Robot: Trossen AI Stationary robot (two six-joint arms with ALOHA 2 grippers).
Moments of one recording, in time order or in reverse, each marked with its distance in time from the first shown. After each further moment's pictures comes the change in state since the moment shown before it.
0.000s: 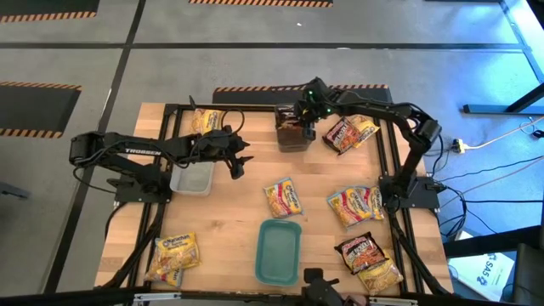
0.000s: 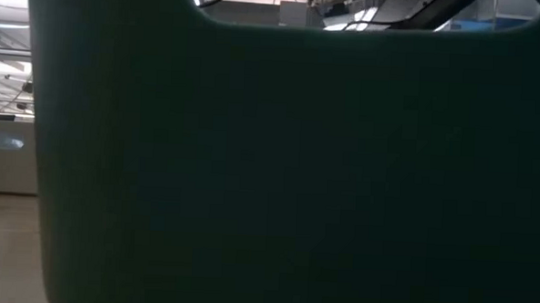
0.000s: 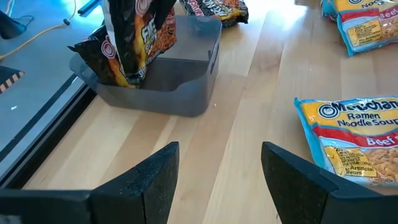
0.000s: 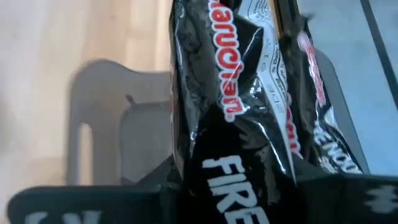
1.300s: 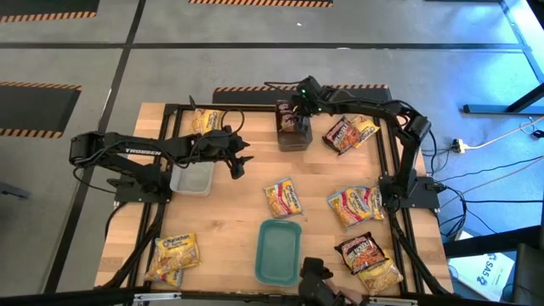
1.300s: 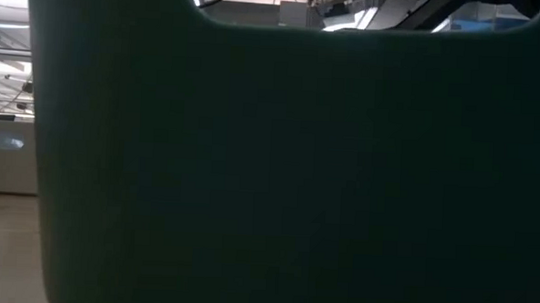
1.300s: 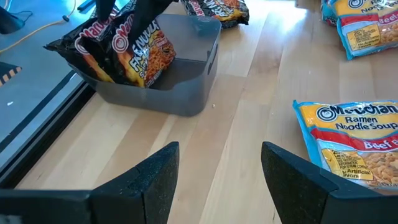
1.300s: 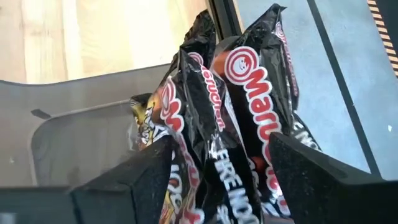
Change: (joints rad) left arm 0.001 0.000 -0.001 0.002 0.003 -0.026; right arm 0.011 0.088 0.089 0.039 0.219 0.083
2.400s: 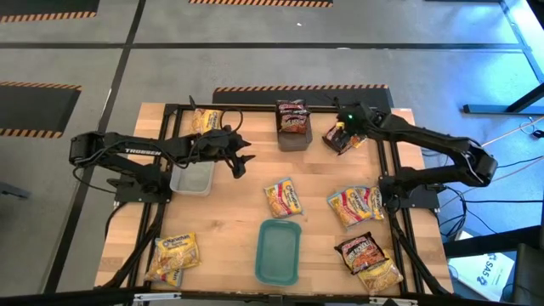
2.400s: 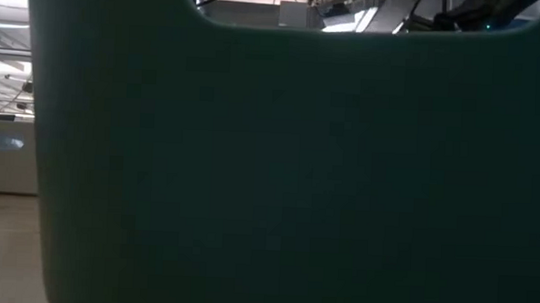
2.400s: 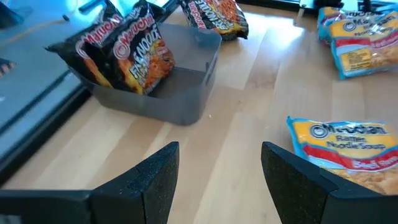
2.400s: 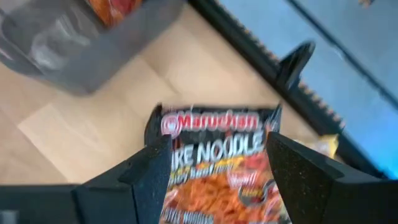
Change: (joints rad) left arm -0.003 0.000 0.000 0.037 0.008 -0.067; right arm 0.015 -0.701 -0.571 -0.212 0.328 0.515
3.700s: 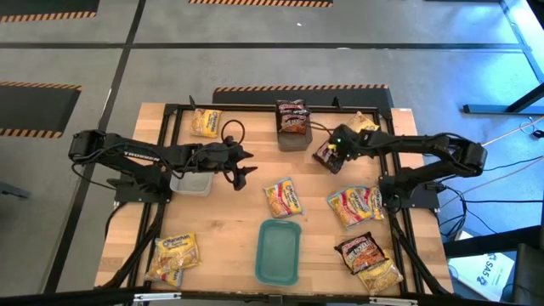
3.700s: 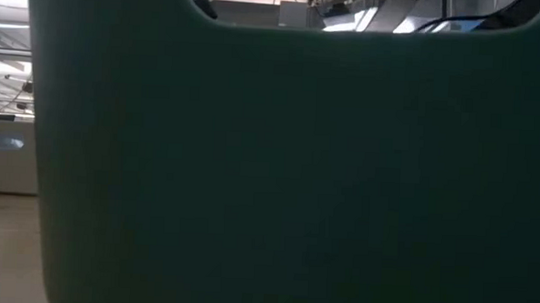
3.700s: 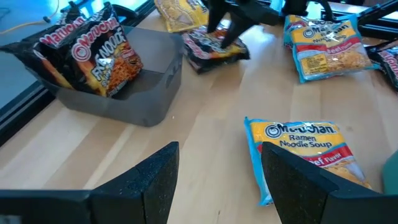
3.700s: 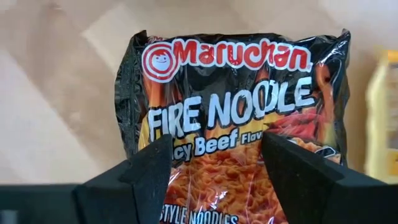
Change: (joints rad) left arm -0.156 0.000 0.000 0.015 -0.087 -0.089; right arm 0.164 0.146 -0.213 0.168 -0.205 0.196
